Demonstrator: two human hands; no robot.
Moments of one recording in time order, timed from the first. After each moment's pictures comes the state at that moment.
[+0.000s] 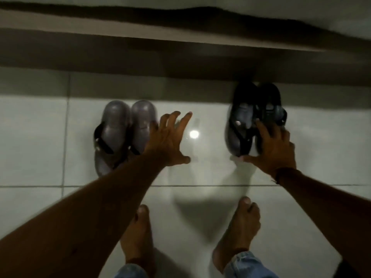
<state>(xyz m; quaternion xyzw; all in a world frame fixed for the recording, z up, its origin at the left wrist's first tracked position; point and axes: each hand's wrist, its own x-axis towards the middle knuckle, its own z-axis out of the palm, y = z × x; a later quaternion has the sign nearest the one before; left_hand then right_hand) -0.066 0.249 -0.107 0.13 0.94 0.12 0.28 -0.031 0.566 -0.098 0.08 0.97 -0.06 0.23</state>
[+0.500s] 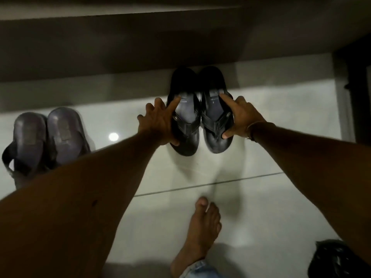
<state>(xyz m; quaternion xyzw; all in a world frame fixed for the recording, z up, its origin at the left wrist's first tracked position) -0.121 0.443 -0.154 0.09 0.93 0.10 0.35 -0.106 0.706 -0.155 0.06 0.93 -0.16 0.33</state>
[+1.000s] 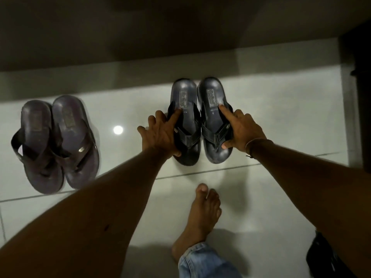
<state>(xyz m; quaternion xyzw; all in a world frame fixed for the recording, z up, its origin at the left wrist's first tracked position) -0.048 0.442 -0.149 0.07 0.93 0.06 0.35 -0.031 0.698 -0.158 0.03 0.93 -0.13 0.33</state>
